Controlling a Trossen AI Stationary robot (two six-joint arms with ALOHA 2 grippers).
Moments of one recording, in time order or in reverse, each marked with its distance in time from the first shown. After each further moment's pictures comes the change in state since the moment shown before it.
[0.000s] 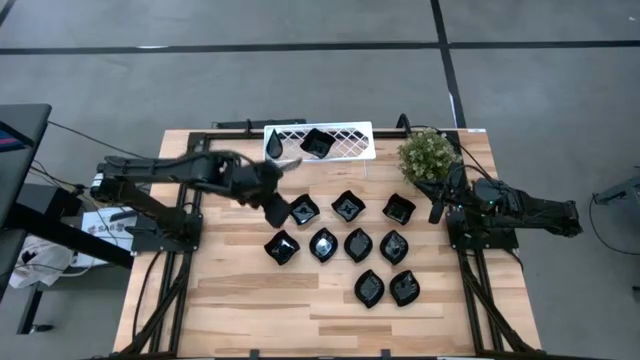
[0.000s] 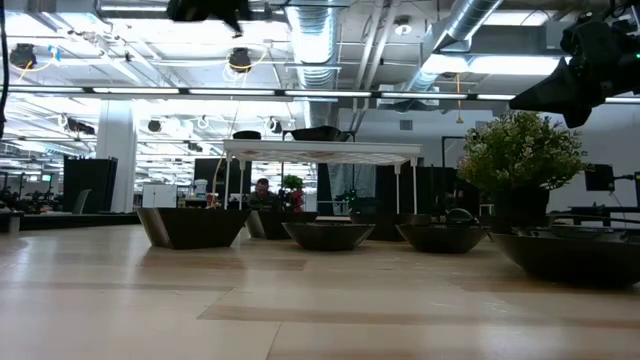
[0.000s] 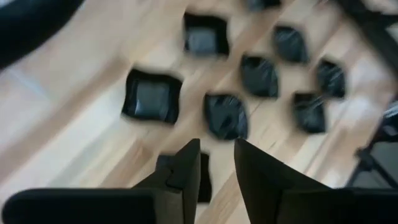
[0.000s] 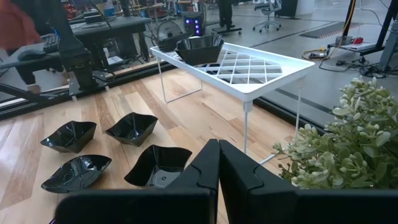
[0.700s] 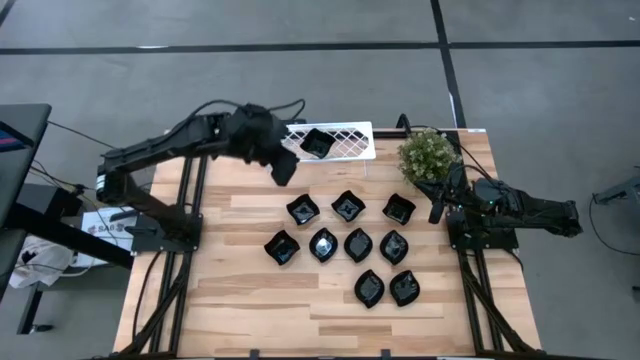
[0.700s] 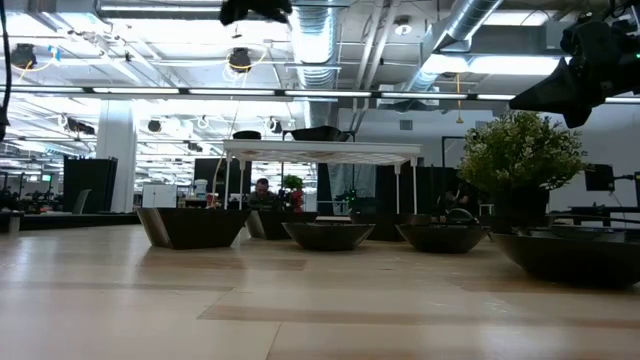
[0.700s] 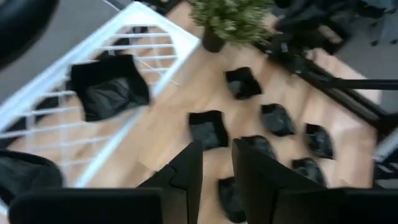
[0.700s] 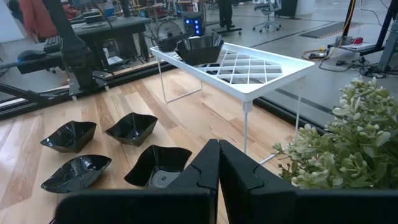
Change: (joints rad) left arm 0.279 0.025 0.170 0.160 0.106 0.407; right arm 0.000 0.000 0.000 0.000 0.000 0.000
